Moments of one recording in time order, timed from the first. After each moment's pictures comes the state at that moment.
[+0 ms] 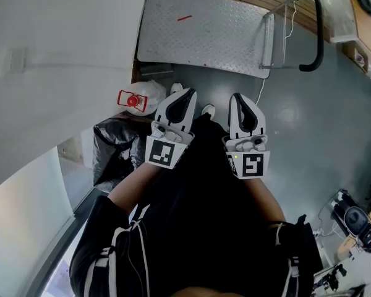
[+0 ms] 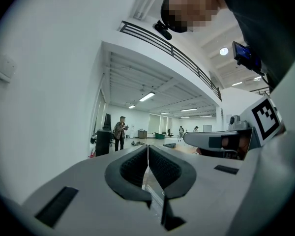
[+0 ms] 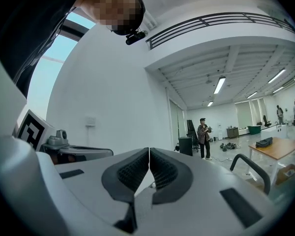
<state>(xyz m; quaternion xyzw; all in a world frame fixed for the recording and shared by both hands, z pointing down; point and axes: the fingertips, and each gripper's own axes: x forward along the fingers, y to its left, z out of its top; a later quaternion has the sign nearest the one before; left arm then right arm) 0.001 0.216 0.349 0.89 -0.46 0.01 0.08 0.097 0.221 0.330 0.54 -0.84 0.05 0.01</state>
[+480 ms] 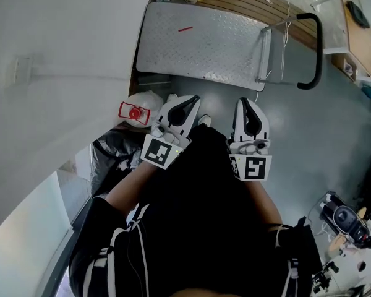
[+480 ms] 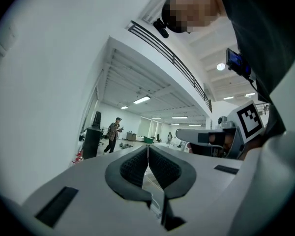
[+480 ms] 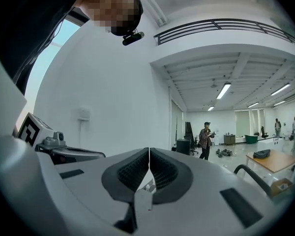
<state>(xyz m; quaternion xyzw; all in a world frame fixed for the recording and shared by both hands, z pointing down) -0.067 0.165 0.348 0.91 -0.39 -0.04 0.12 0.034 0.160 0.312 0.56 -0.83 0.01 0.05</state>
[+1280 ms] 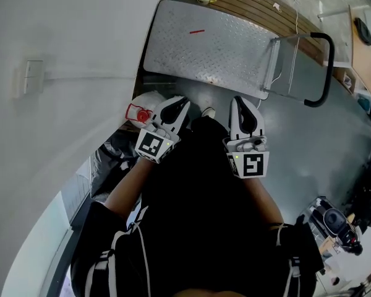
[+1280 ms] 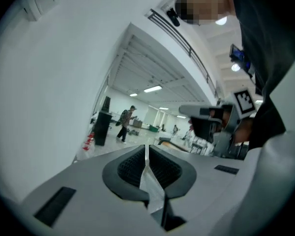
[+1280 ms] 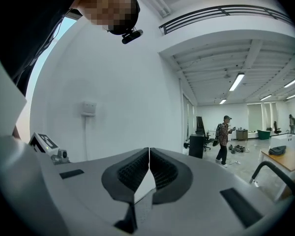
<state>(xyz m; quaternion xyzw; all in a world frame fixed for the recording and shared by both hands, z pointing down) -0.181 0.121 0.432 0.89 -0.41 0.00 0.19 -0.074 0.096 0.333 0.51 -0.86 0.03 0.06</state>
